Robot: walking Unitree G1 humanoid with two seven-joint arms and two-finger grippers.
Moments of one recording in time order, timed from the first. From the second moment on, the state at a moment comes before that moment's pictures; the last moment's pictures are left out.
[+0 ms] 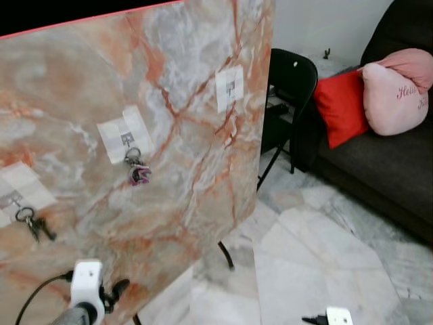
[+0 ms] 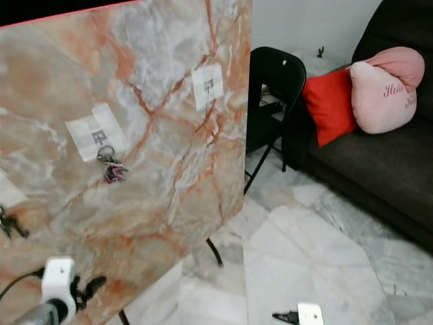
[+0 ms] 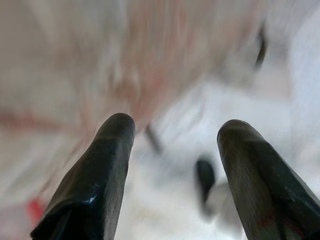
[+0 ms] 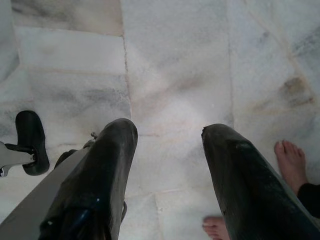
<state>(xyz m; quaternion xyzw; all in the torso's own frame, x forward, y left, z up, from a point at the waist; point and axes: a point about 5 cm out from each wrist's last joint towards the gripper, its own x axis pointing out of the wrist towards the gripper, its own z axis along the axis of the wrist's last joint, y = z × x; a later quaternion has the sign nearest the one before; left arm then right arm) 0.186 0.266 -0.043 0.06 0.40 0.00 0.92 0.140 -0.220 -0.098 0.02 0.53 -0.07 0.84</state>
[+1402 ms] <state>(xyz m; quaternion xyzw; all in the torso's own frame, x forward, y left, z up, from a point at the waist) 0.108 0.283 -0.088 0.10 0.54 0.07 0.83 0.126 -0.220 -0.102 0.00 0.55 -0.05 0.83</state>
